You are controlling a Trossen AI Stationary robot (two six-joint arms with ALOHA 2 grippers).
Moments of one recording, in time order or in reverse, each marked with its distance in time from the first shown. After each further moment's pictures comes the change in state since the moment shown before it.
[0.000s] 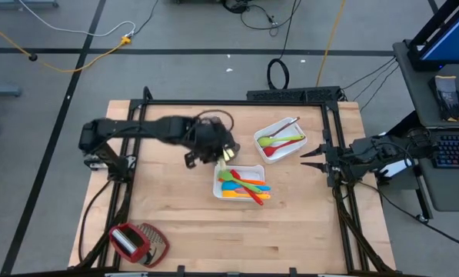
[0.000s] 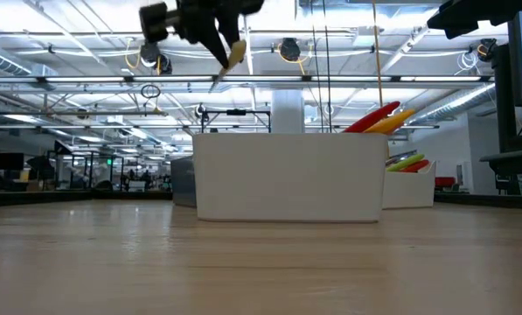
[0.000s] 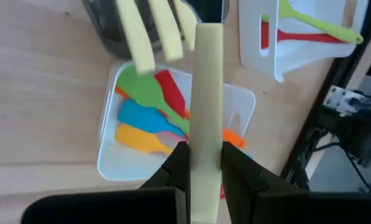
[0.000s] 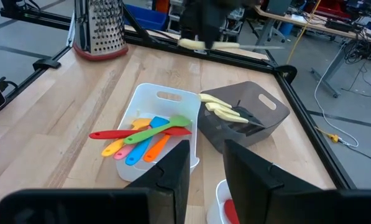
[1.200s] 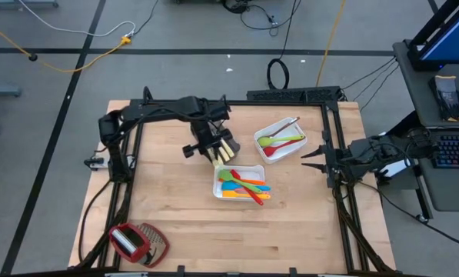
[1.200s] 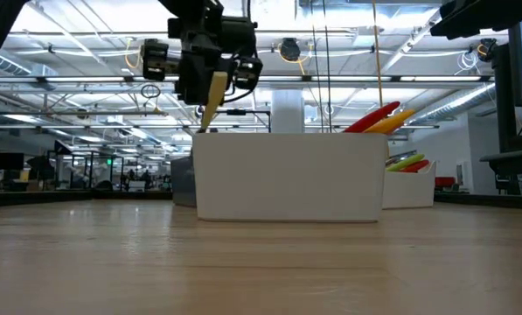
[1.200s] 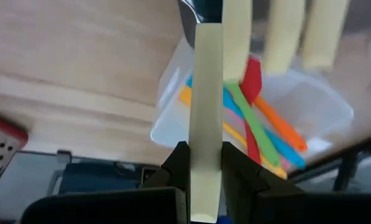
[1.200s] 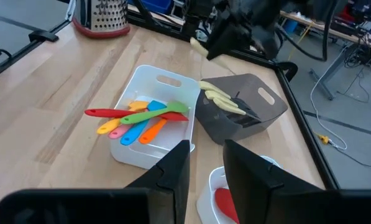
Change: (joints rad) left arm 0.340 0.182 -0.009 -0.200 0.661 0.159; right arm 0.000 0.000 0.000 -0.052 0.000 -0.076
